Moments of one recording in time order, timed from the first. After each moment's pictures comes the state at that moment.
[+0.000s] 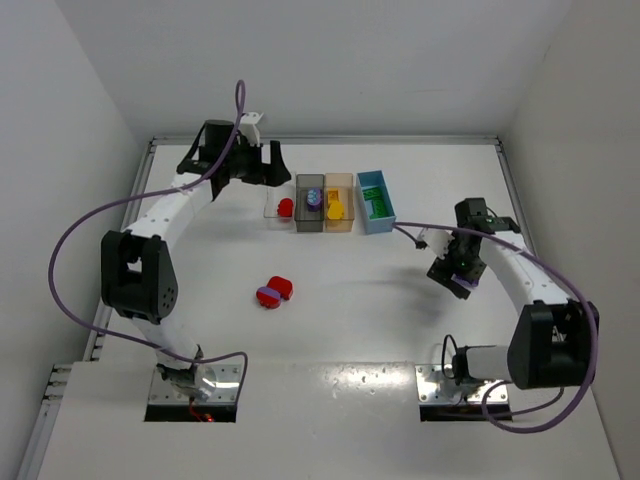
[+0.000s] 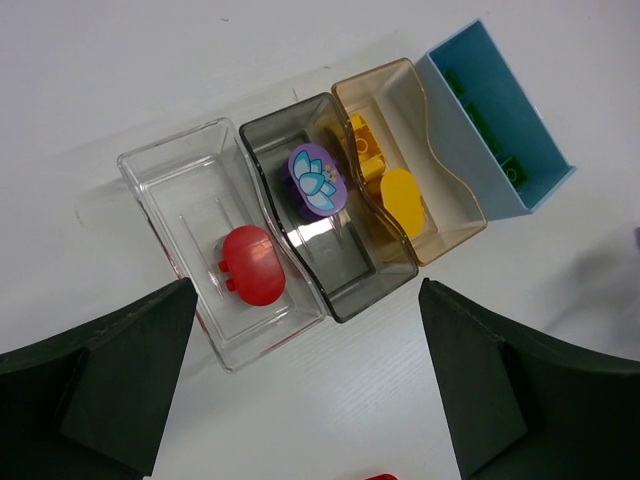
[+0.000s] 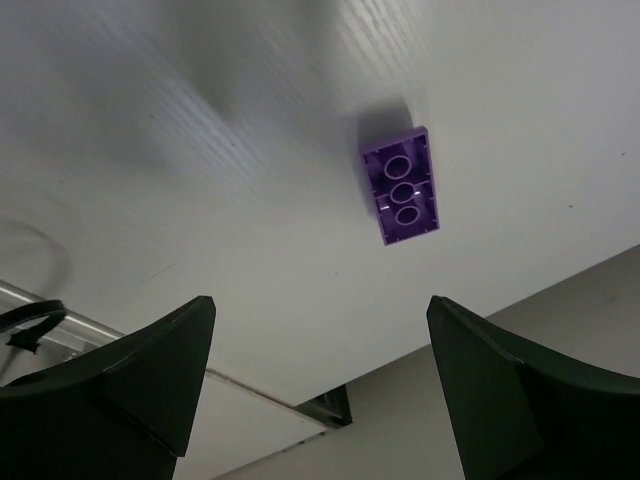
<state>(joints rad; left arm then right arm) -0.19 1.72 1.44 -0.27 0.42 -0.11 0.03 1.31 0.86 -0.93 0.03 -0.93</state>
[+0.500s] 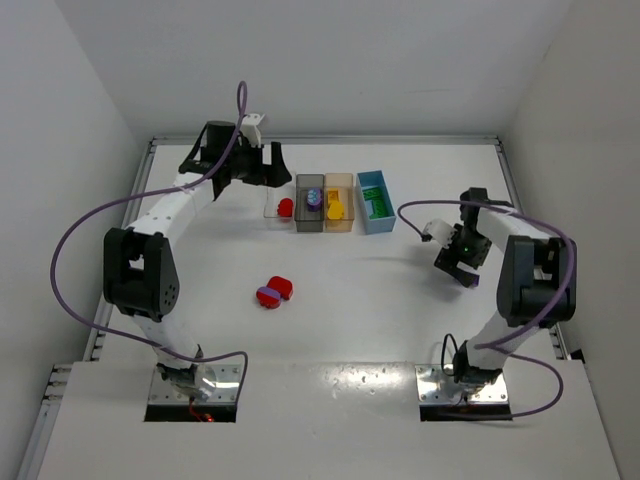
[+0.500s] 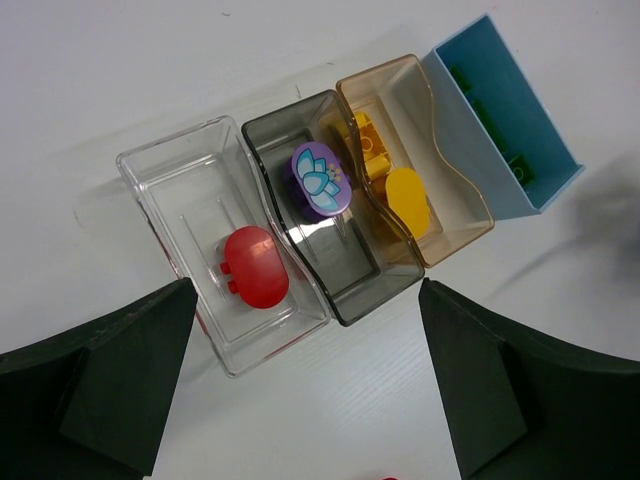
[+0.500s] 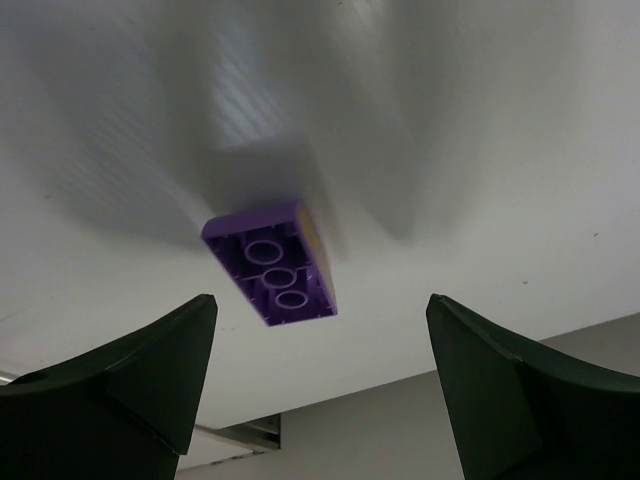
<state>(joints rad) -0.19 1.74 1.44 -0.26 0.42 -0.11 -0.10 1.67 0.98 -0.79 0.06 -1.11</state>
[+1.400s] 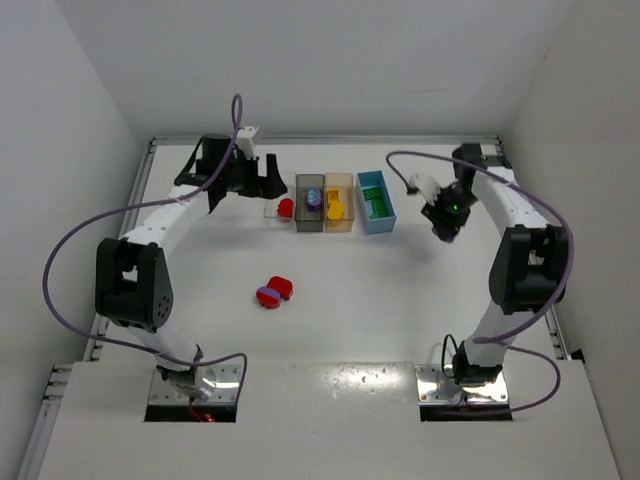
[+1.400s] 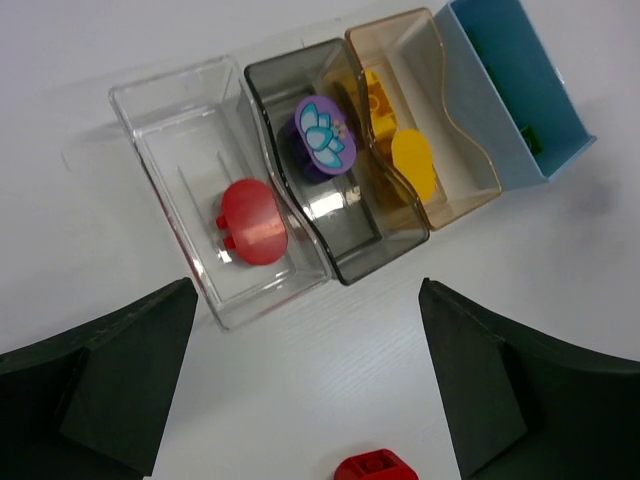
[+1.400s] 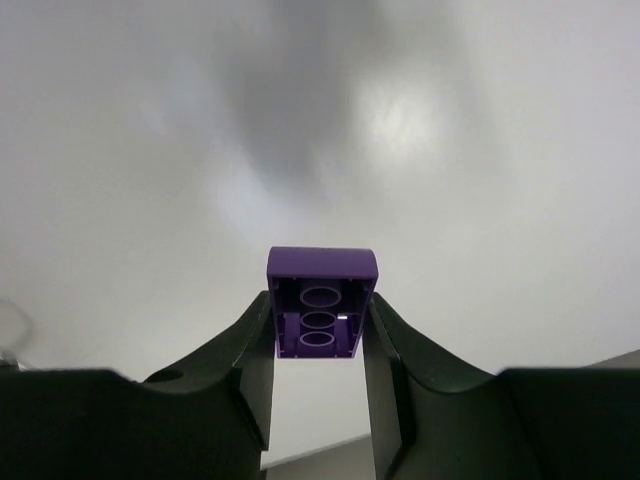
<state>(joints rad) -0.17 1.67 1.32 -0.23 0.42 -0.13 -0.04 1.79 1.35 -1.03 -0.18 -1.06</state>
